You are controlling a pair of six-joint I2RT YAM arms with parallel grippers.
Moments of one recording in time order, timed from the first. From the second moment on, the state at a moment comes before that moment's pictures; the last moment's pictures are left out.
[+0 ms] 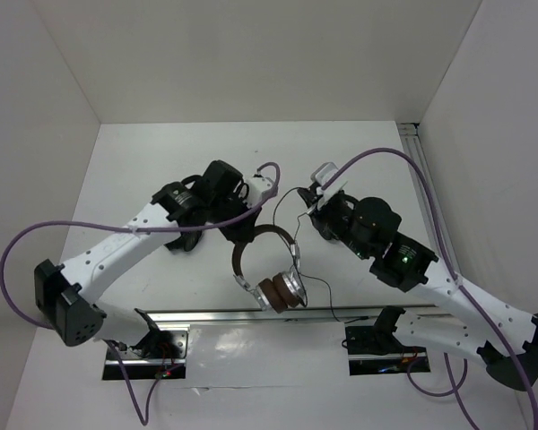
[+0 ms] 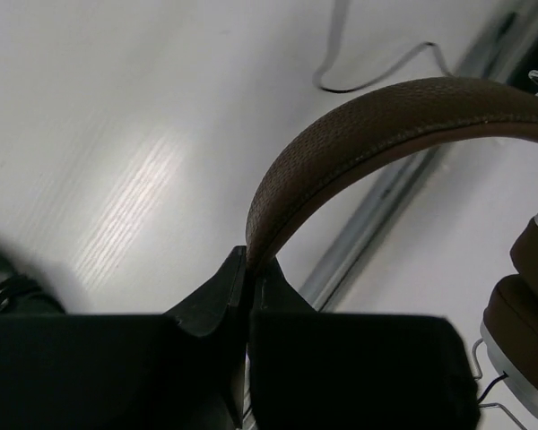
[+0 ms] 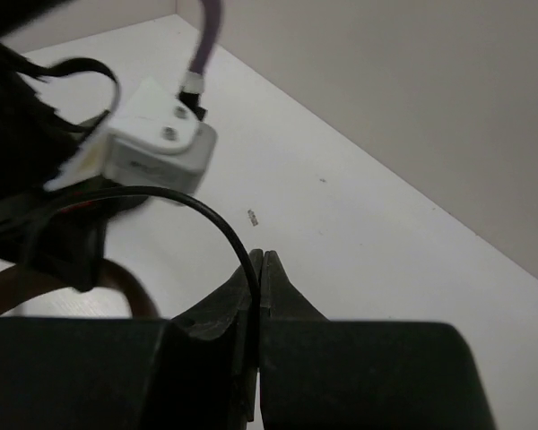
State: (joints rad) left arm -0.69 1.43 1.36 -0.87 0.25 0.03; right arm 0.91 0.87 0.95 -0.11 0.25 -0.23
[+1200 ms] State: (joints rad) left arm -0.77 0.92 1.24 -0.60 0.10 -0.01; right arm 0.85 1.09 0.91 -0.05 0.18 -0.20
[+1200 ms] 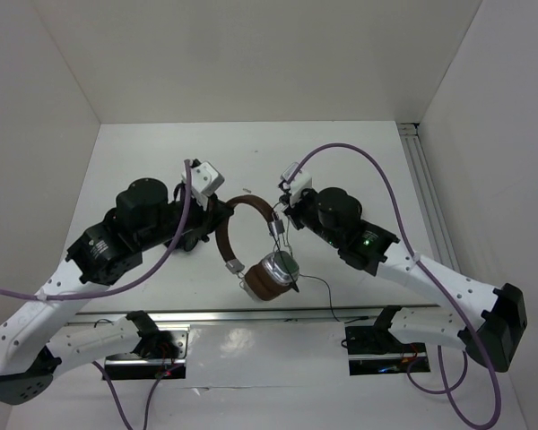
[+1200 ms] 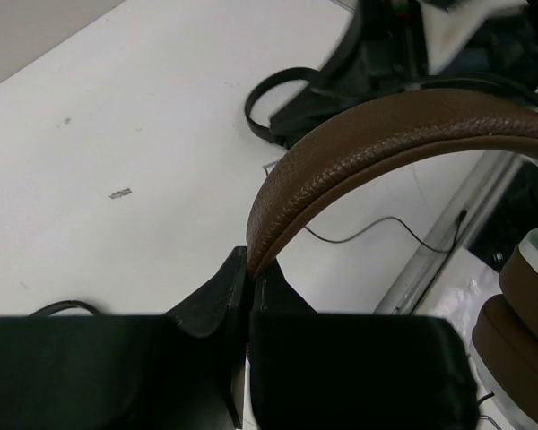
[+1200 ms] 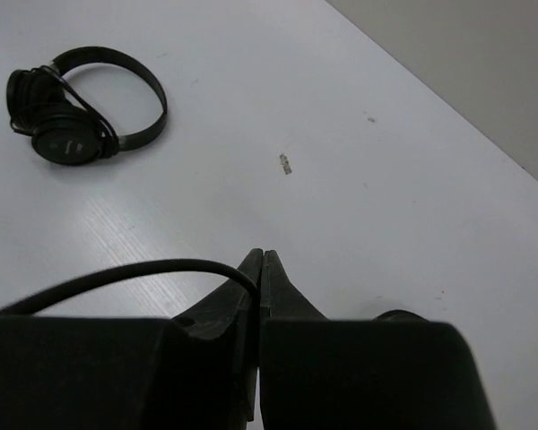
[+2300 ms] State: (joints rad) left arm -0.76 1.07 1.46 -0.69 -0.63 -0.55; right arm 0.60 1.76 0.71 1.03 -0.62 0.47
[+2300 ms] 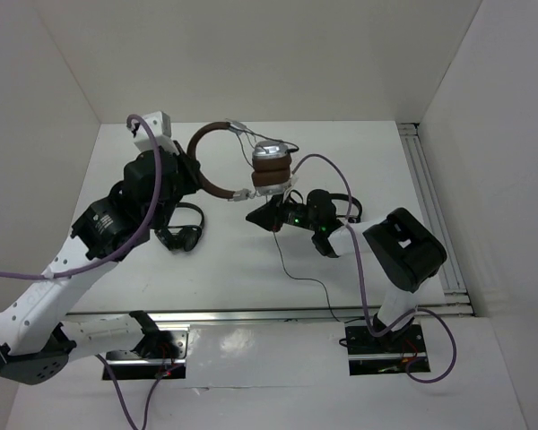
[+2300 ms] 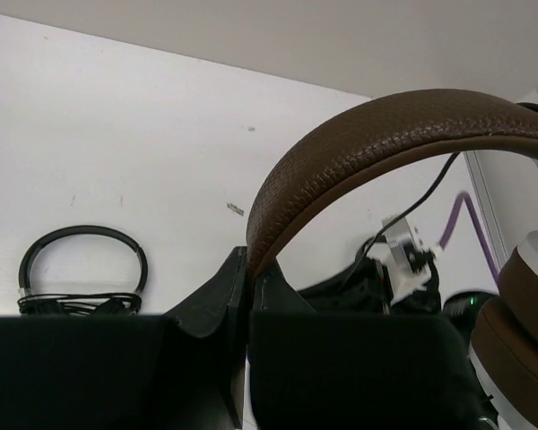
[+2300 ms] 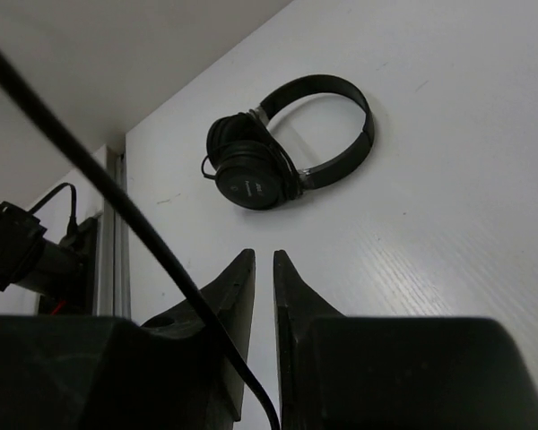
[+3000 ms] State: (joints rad) left arm -0.27 1.46 1.72 -0.76 -0.42 -0.61; right arm 0.78 1.76 0.55 0.97 -0.54 0.40
